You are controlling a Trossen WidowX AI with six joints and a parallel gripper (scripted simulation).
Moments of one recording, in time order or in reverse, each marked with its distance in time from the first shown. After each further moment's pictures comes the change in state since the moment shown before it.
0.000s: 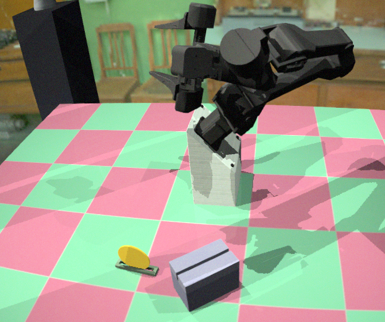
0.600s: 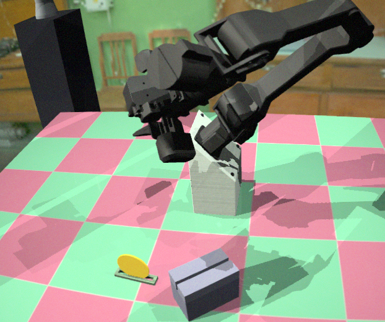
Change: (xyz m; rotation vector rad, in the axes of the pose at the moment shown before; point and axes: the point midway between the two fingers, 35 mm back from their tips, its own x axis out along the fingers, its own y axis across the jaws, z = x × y) arm -0.002 0.090 0.070 0.305 0.258 0.677
